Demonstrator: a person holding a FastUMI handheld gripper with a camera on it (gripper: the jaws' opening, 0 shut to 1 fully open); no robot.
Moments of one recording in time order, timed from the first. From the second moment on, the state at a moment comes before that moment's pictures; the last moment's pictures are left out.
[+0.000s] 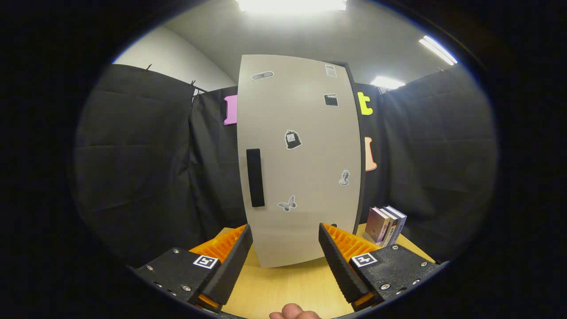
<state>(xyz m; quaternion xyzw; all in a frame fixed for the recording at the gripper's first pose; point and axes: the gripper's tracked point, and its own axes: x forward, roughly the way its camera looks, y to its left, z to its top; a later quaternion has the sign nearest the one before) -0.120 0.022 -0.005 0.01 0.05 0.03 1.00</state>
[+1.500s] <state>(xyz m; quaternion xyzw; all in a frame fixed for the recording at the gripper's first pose) -0.128 0.019 -0.001 0.03 0.04 0.02 1.00</state>
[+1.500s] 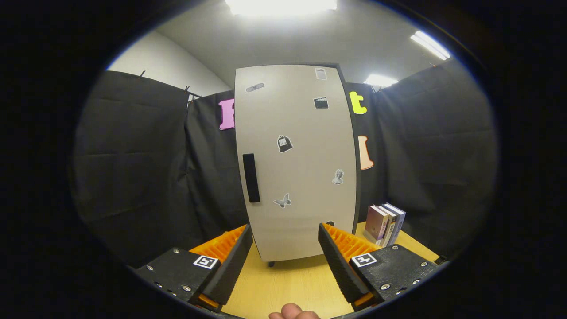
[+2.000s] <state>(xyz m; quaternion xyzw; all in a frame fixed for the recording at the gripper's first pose) -0.123 0.026 0.001 0.03 0.04 0.02 1.00</state>
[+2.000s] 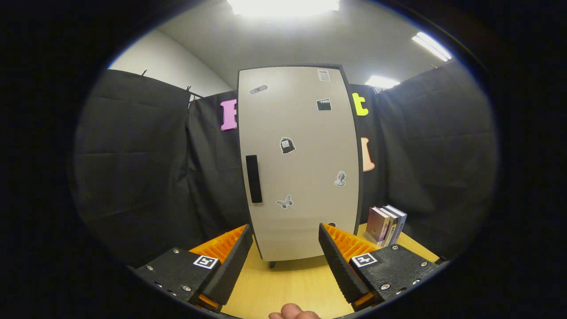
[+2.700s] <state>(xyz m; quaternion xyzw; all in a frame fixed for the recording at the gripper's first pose) -0.126 0.026 0.002 0.03 0.04 0.02 1.00</state>
